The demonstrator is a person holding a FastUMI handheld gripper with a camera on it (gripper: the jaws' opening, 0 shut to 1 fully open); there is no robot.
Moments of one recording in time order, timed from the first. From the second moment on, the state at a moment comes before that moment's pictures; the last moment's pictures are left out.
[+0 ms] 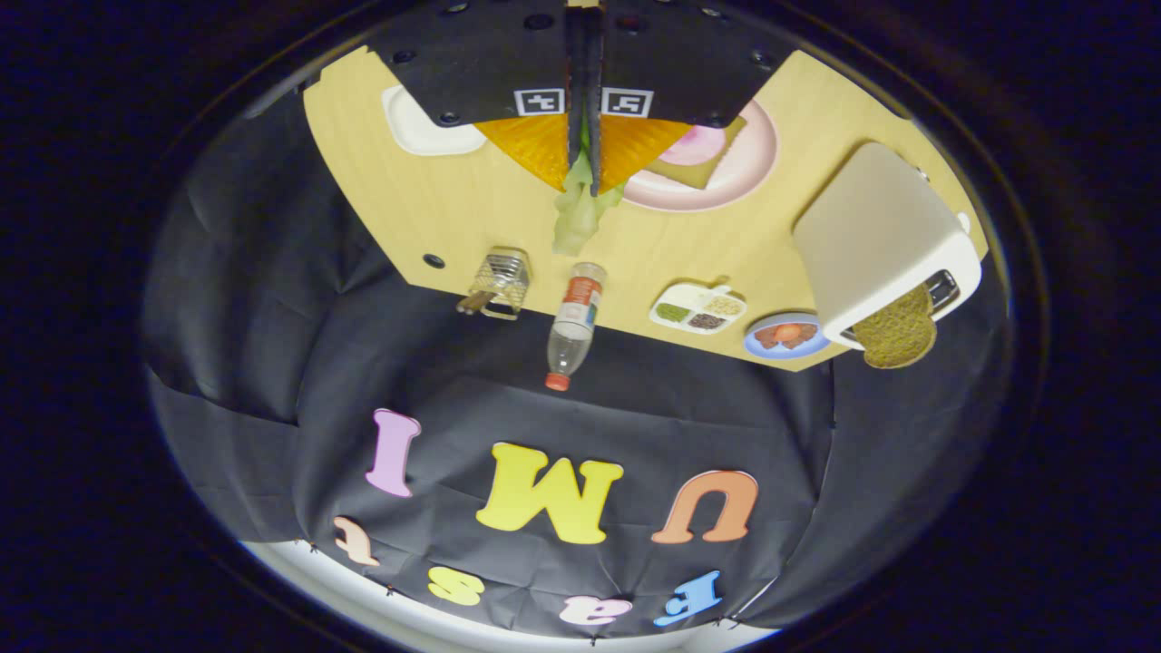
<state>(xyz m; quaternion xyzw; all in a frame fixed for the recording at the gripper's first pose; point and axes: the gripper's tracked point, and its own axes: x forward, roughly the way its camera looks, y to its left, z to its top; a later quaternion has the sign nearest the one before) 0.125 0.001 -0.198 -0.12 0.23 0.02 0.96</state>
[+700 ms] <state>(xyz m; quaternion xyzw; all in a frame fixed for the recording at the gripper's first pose) 0.159 0.050 -0.271 -0.08 0.28 0.06 0.95</state>
